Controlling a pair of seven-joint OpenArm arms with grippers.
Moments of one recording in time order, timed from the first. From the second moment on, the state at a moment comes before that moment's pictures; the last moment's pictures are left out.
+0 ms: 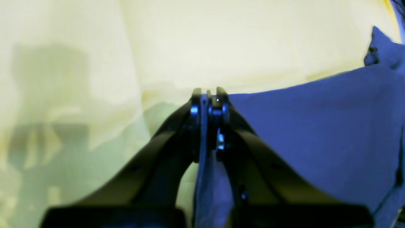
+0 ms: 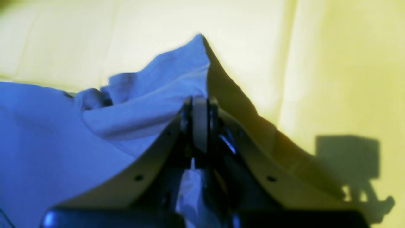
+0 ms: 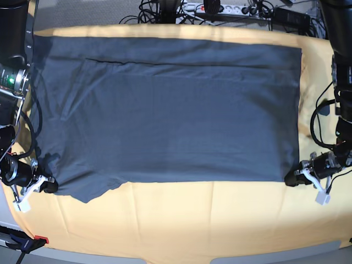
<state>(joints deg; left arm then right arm) -45.7 -37.6 21.8 29.5 -65.8 -43.5 40.4 41.2 29.3 9.5 38.7 35.2 40.3 -49.7</state>
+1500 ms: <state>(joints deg) -39.5 -45.5 22.0 48.8 -88.6 -43.5 72.0 22.9 42.3 3.8 62.0 58.4 40.1 -69.0</state>
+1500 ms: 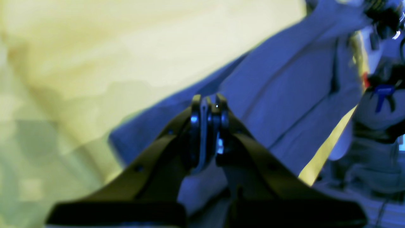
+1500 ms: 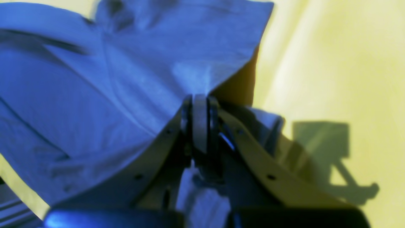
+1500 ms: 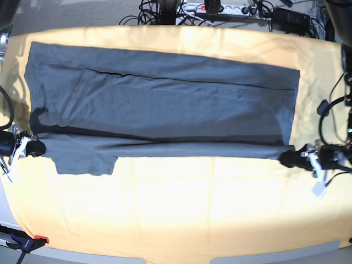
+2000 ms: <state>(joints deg) -32.4 -53.5 22.0 58.8 -88.9 -43.6 73.8 23.1 44.0 3.9 62.1 61.5 40.3 -72.2</state>
